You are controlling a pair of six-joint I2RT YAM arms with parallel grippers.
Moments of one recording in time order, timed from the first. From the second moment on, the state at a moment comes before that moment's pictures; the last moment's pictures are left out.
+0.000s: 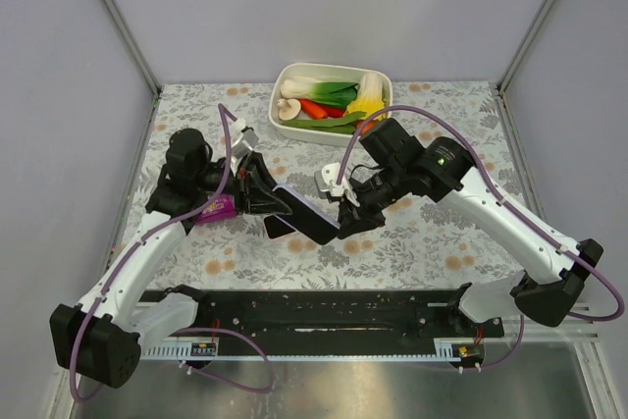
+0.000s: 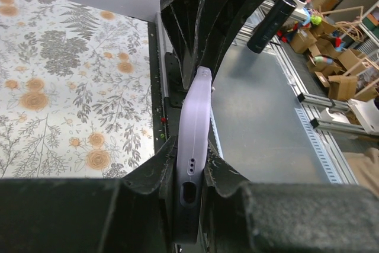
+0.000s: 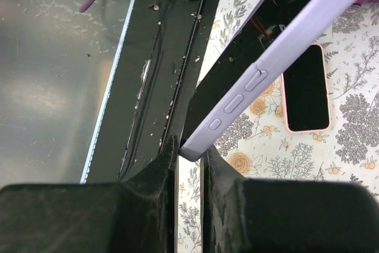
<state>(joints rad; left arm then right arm) -0.30 1.02 0.87 0.00 1.40 -0.26 0.85 1.37 1.57 -1.16 -0.77 -0.72</state>
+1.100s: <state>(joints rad) -0.41 1.04 0.89 -0.05 1.42 -0.22 0.93 1.38 1.59 -1.31 -0.76 -0.75</state>
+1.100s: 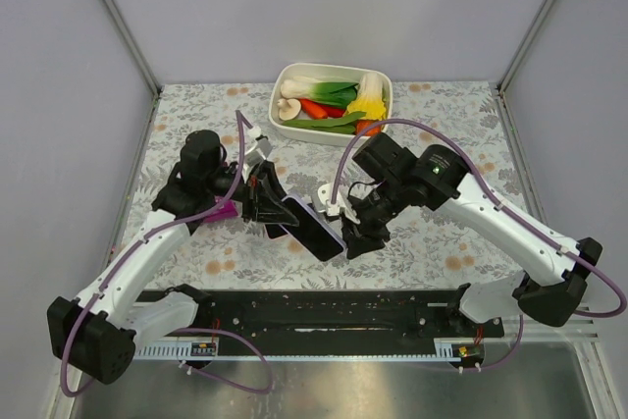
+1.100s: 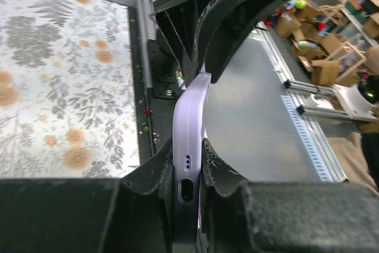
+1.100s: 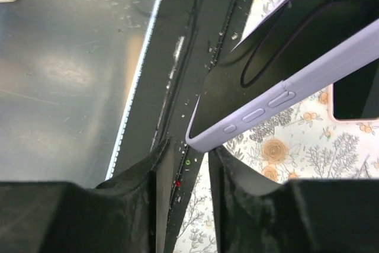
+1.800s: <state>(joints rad) -0.39 1.01 0.99 -0.38 1.13 0.08 0.89 1.35 1.47 -0.84 -0.60 -0.34</state>
